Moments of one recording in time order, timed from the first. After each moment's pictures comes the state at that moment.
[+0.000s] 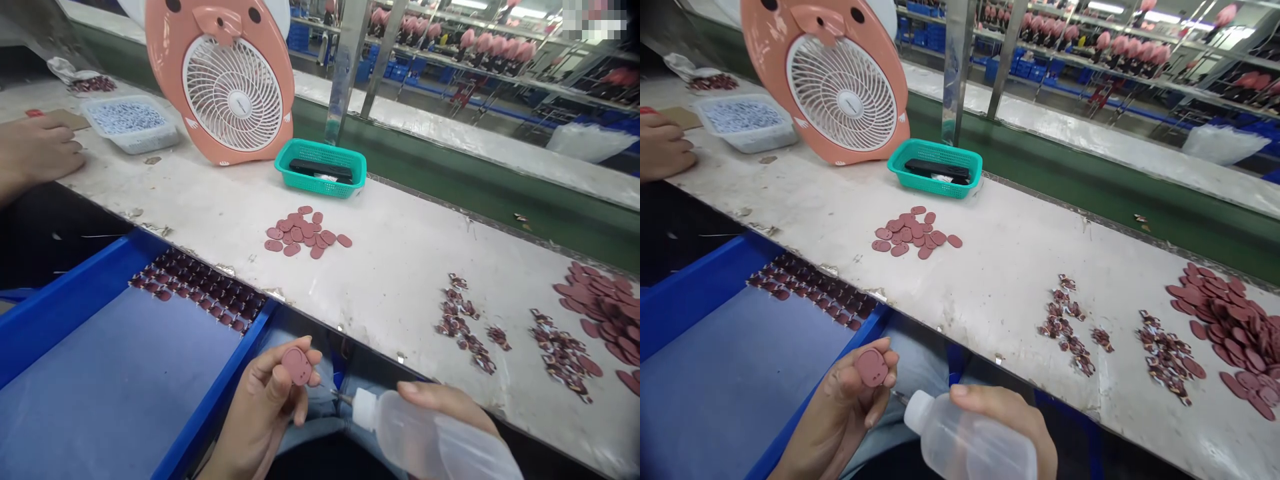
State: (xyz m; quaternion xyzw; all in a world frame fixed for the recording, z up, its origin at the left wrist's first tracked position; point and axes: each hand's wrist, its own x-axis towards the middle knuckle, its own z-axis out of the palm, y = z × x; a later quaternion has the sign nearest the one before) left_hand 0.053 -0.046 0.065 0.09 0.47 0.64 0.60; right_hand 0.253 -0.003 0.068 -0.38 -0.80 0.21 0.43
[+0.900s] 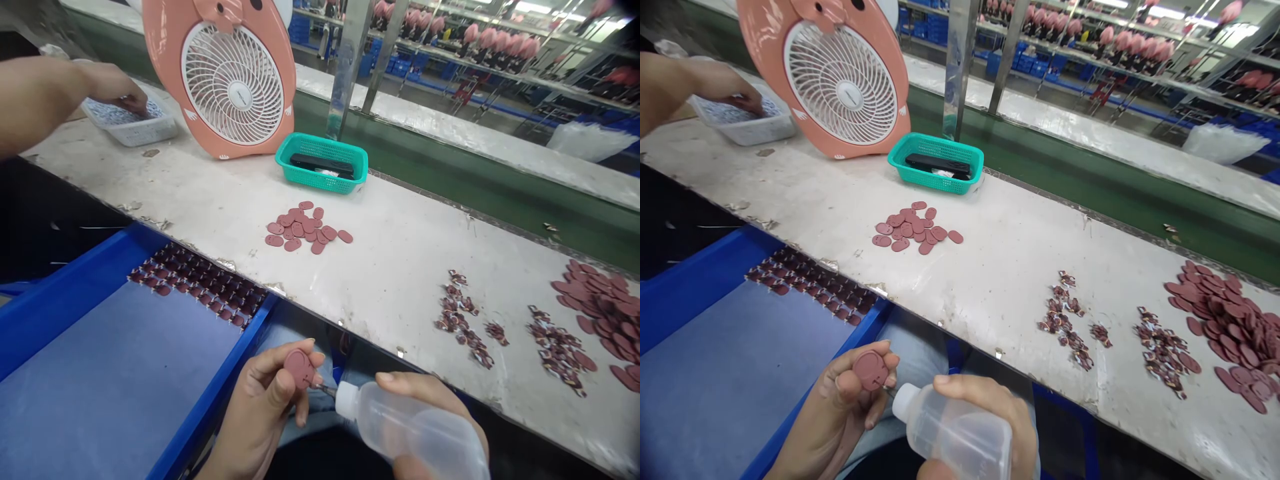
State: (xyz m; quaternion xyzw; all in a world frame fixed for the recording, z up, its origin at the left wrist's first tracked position) left_hand 0.061 -0.046 0.088 0.06 0.52 0.65 0.56; right_hand 0.219 -0.009 0.098 -0.46 -0.66 0.28 0.52
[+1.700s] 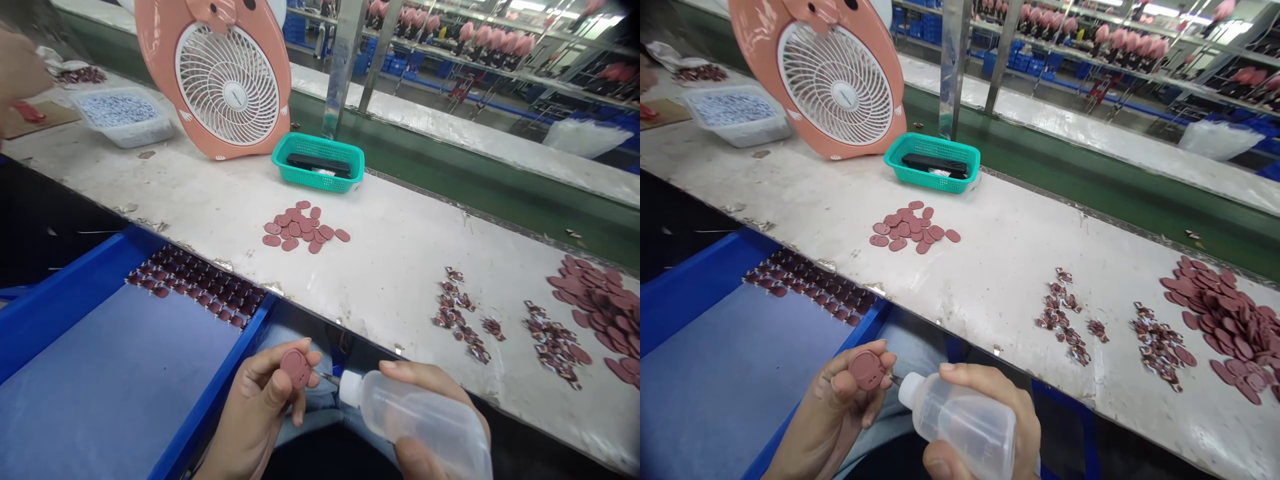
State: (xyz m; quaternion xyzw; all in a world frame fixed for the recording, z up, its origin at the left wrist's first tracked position) left_hand 0.063 -0.045 0.095 0.05 0.53 0.65 0.54; right_hand 0.221 -0.006 0.094 -0.42 -0.65 0.35 0.52
